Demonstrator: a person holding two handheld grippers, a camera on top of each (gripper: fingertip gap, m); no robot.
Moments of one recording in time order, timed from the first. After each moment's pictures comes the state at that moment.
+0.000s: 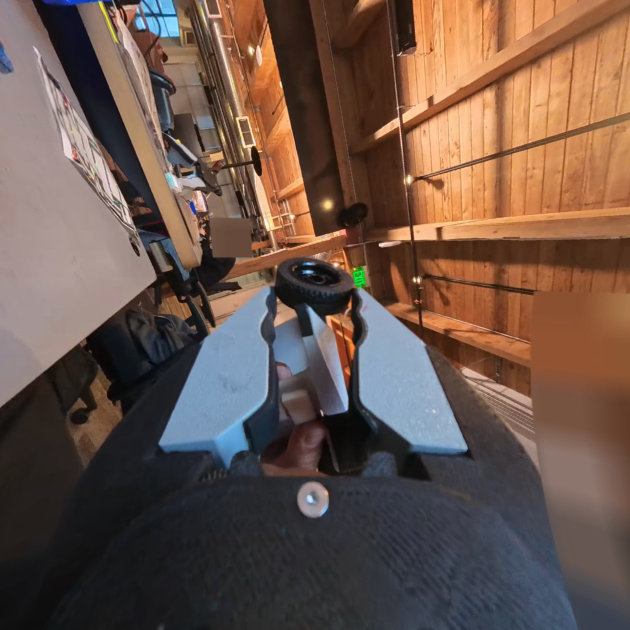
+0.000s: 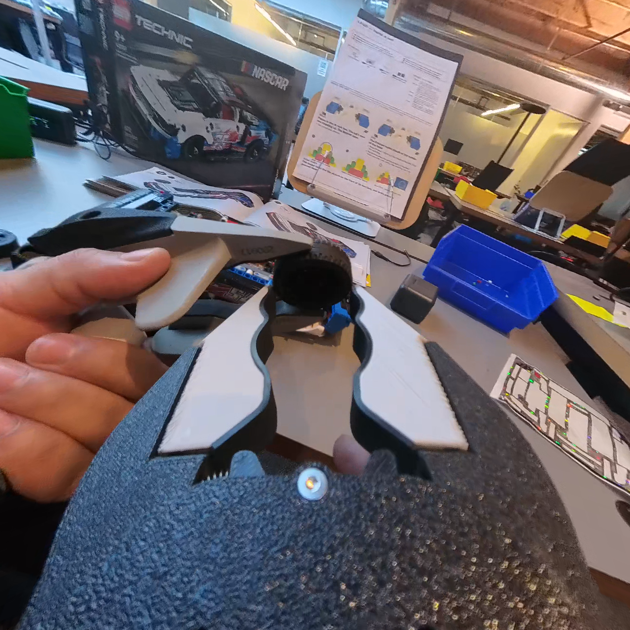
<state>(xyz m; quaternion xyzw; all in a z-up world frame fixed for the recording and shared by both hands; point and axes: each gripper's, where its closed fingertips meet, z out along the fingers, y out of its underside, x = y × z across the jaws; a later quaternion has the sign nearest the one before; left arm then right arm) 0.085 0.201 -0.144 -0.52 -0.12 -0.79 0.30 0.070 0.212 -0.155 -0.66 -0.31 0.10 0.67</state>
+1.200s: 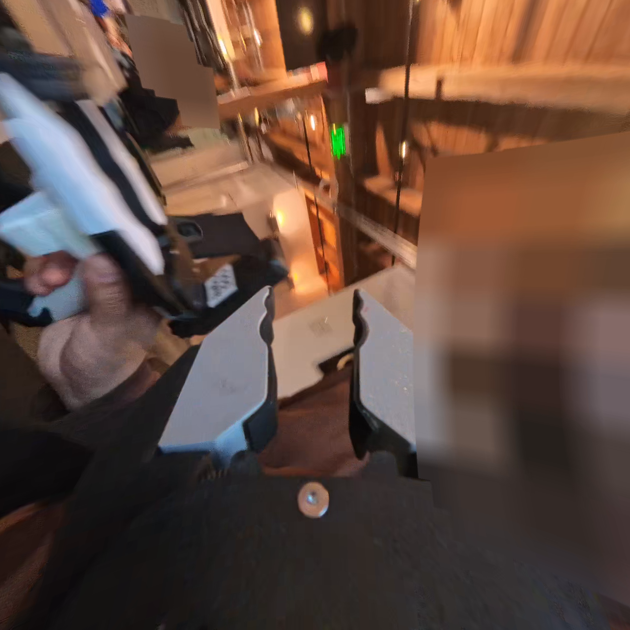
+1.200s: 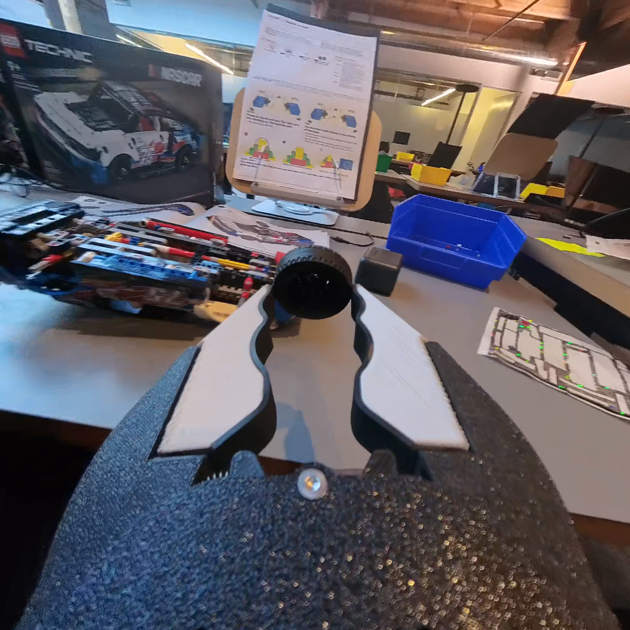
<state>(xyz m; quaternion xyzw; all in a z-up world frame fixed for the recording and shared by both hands) 0.074 0.116 -0.092 -0.55 0.05 -0.82 0.15 0.113 0.260 -0.185 -0.68 -0.21 0.11 0.70</state>
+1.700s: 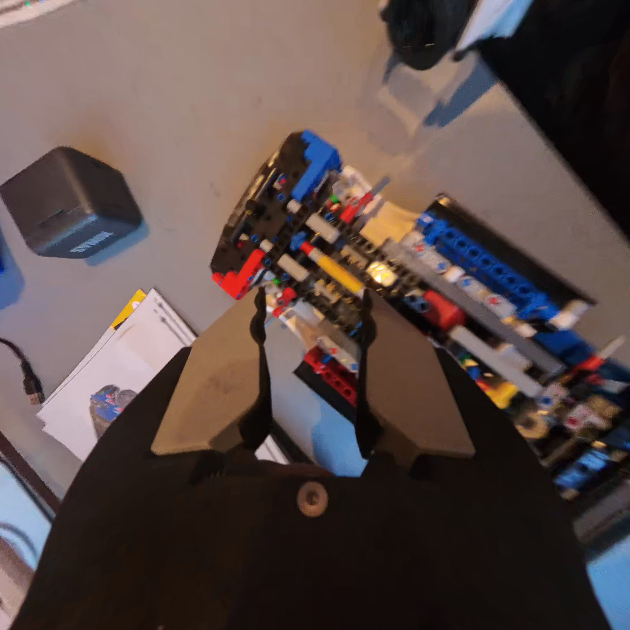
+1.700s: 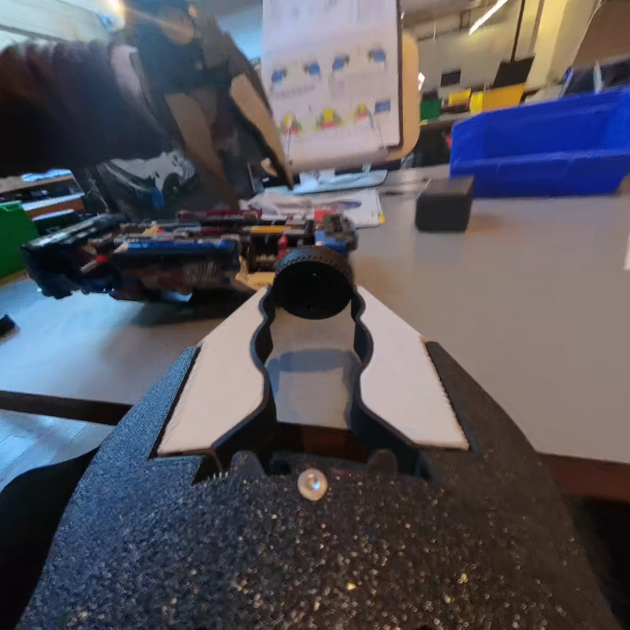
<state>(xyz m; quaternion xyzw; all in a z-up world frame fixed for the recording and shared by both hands) -0.016 0.357 -0.224 -0.55 0.80 -0.14 0.18 0.089 0.265 -0.240 -0.70 -0.15 0.25 0.65</state>
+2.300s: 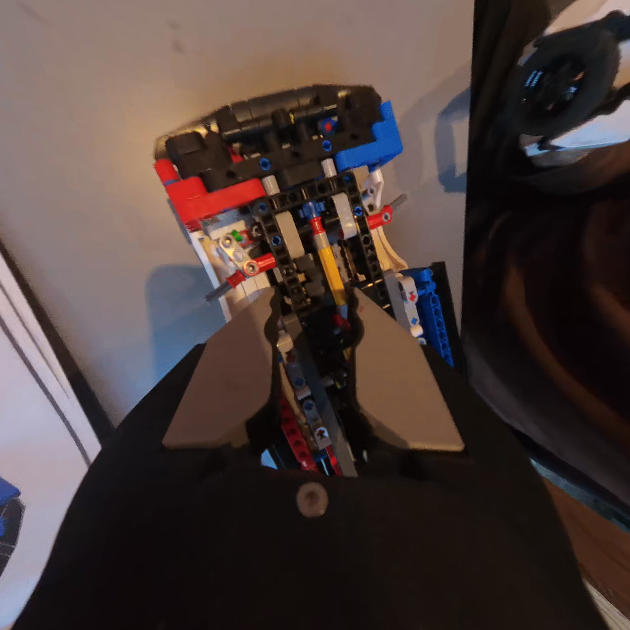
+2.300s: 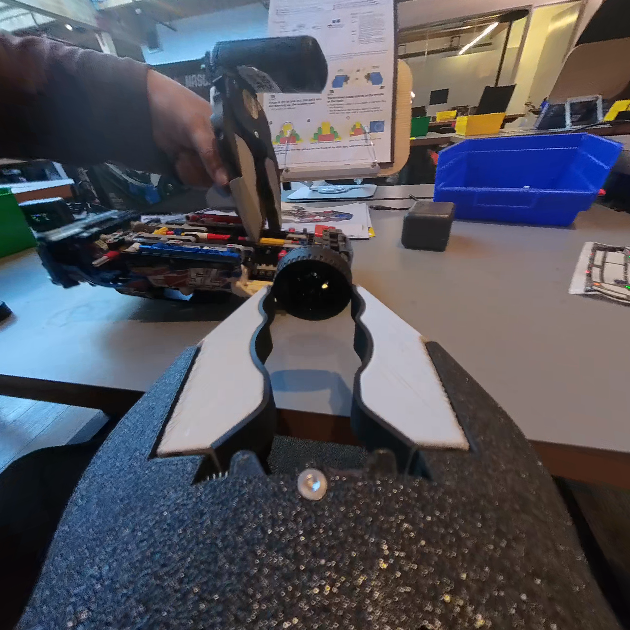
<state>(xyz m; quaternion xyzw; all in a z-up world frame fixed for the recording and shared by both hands) -0.020 0.338 -0.256 -0.77 0.59 -0.25 -0.02 0.099 0.246 -0.222 -0.70 -0.17 0.22 0.66</state>
